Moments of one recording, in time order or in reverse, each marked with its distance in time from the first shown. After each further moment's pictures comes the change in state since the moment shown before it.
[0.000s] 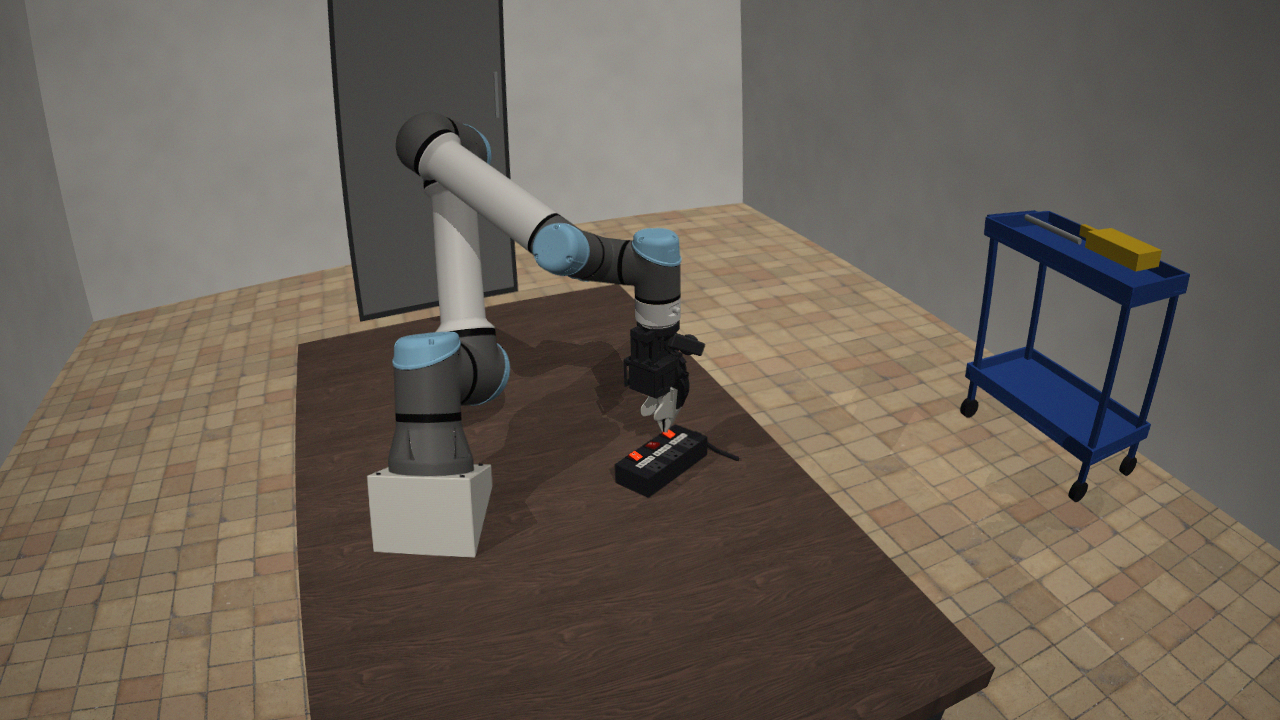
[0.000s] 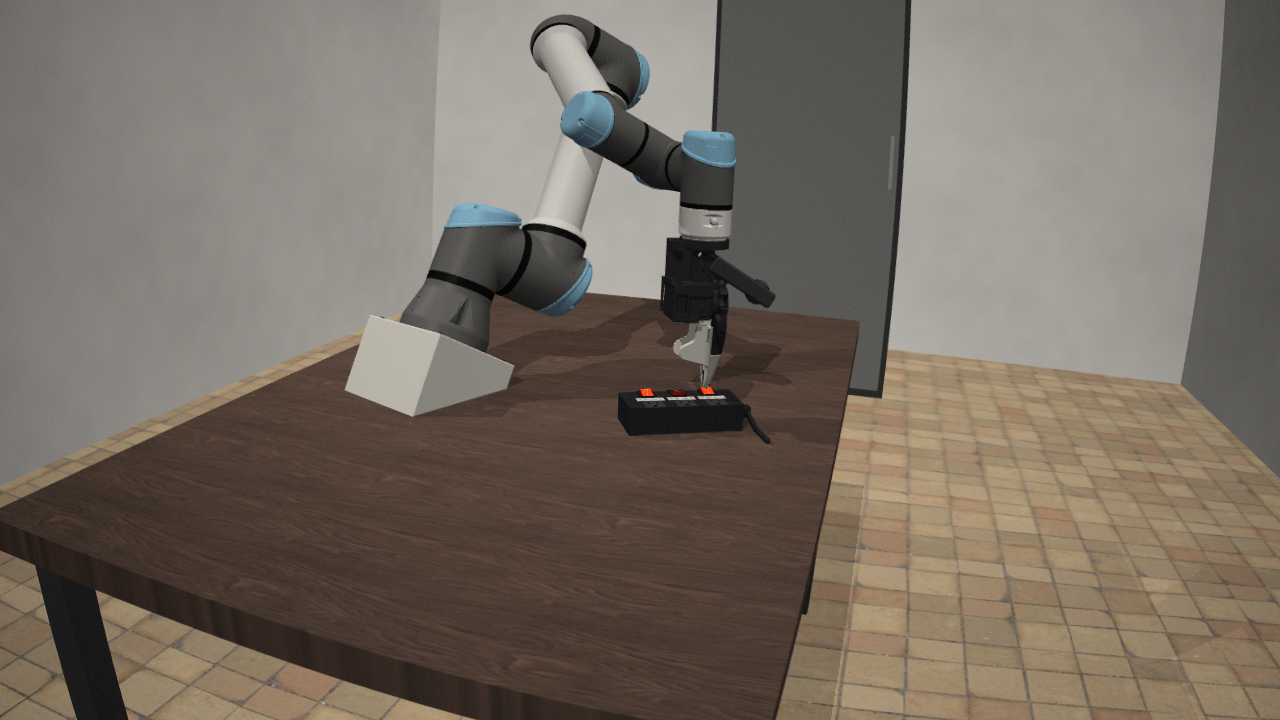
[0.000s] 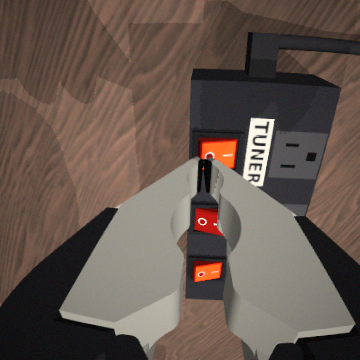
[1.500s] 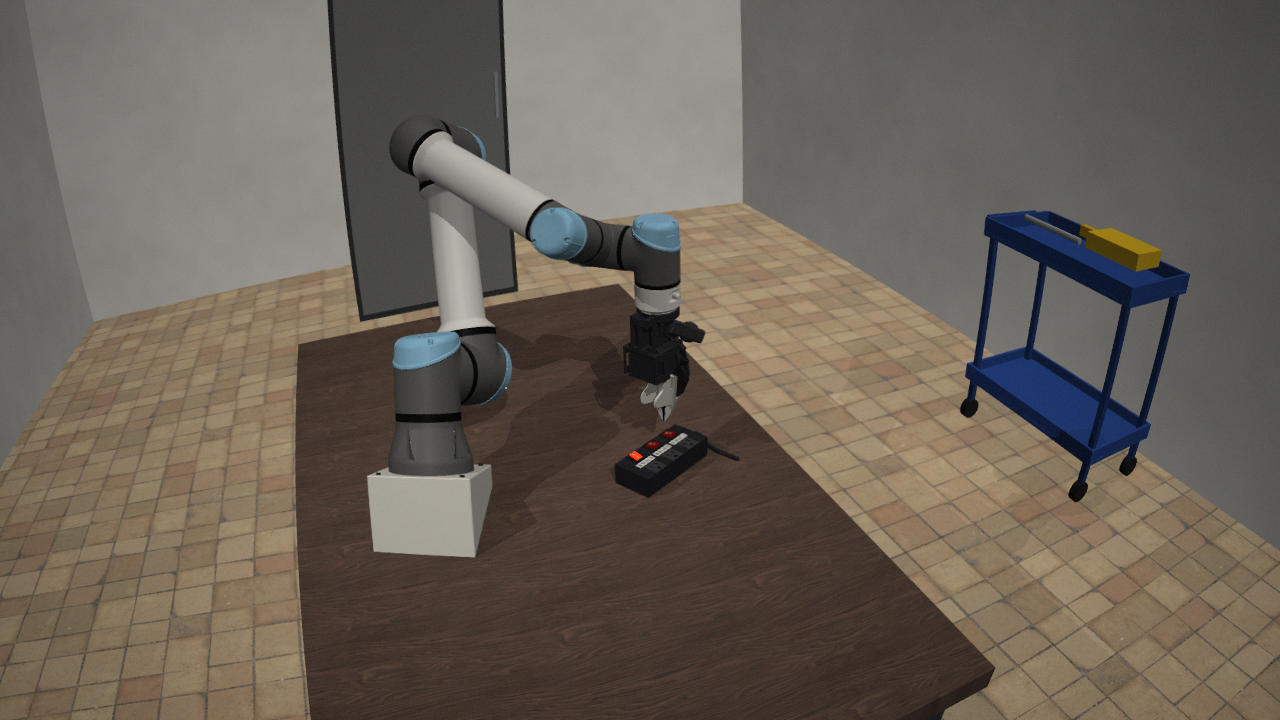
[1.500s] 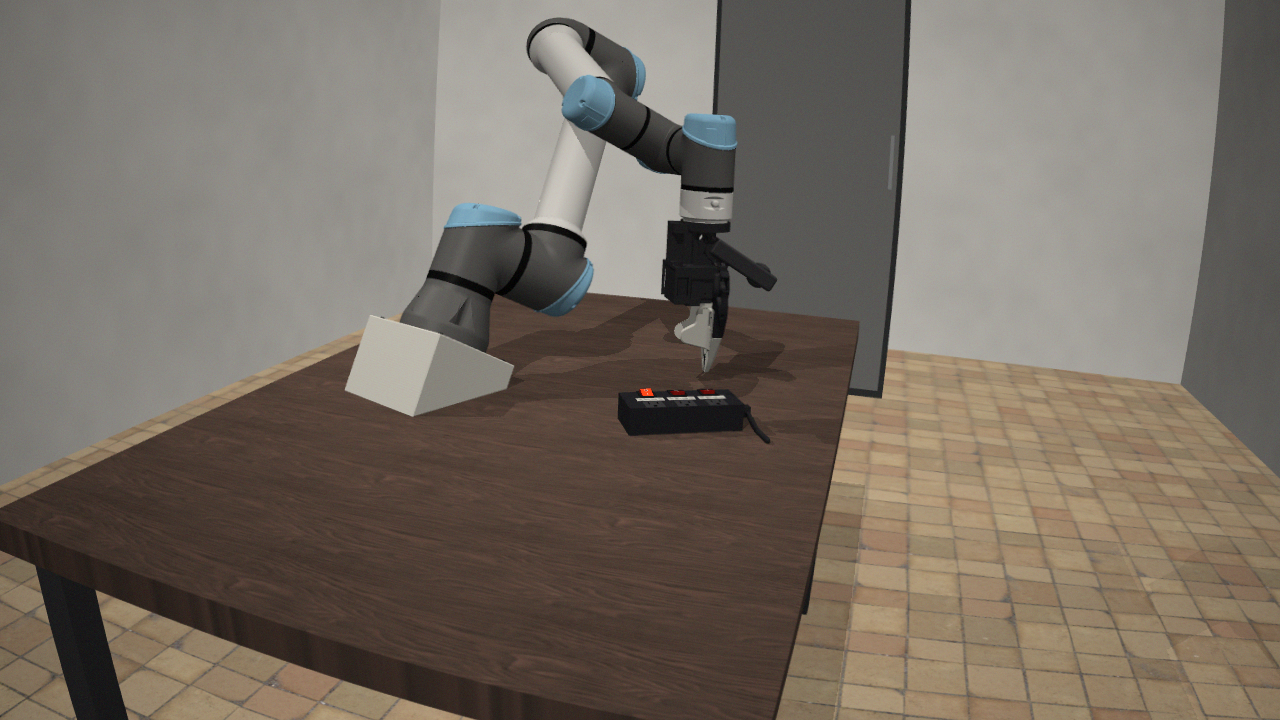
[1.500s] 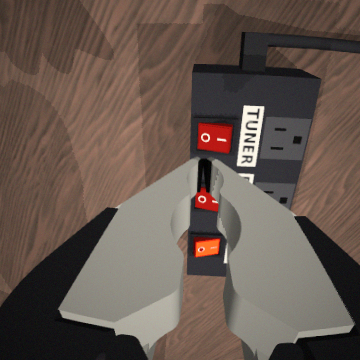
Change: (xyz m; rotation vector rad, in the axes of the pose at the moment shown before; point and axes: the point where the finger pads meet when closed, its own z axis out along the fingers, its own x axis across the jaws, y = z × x) arm 0.000 0.000 -0.025 0.000 0.001 0.000
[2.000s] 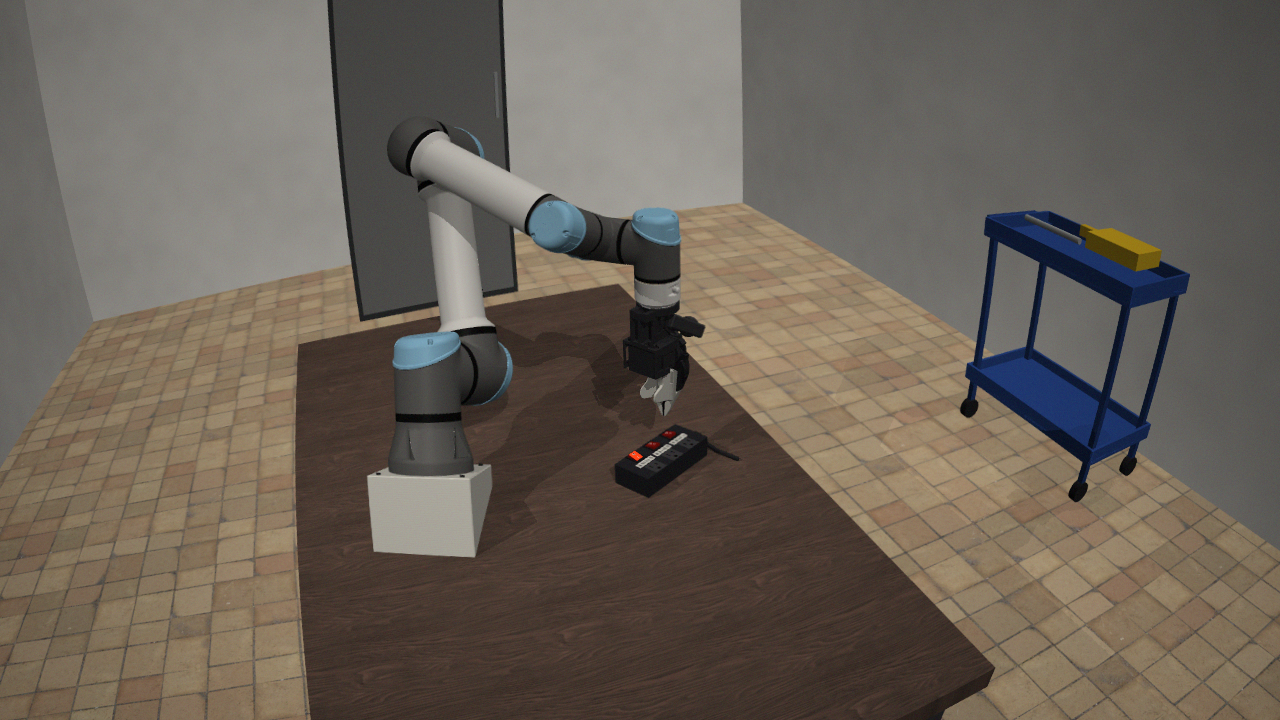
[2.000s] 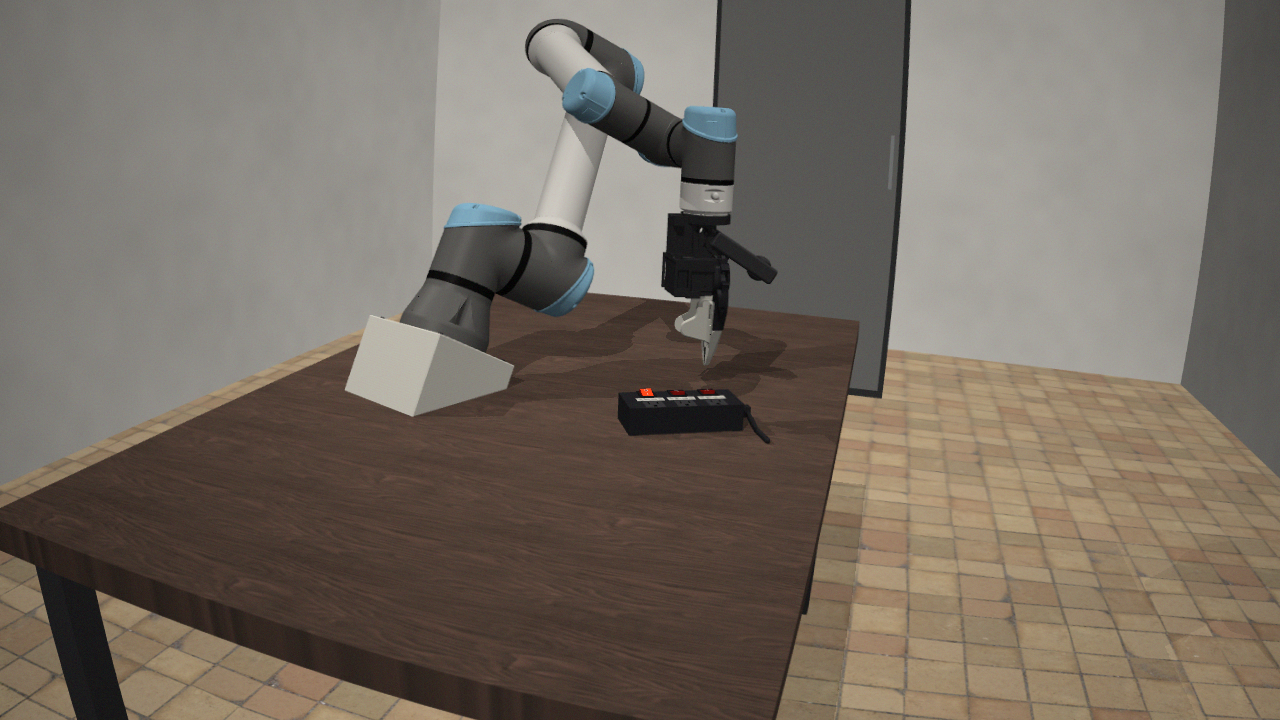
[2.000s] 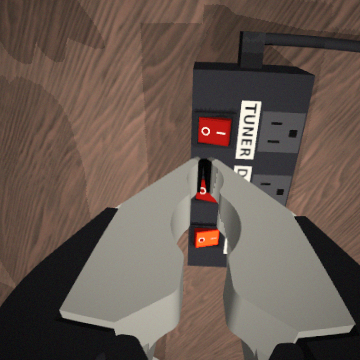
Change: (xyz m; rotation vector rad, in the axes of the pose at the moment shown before) arm 0.000 0.000 -0.011 0.000 -0.001 0.000
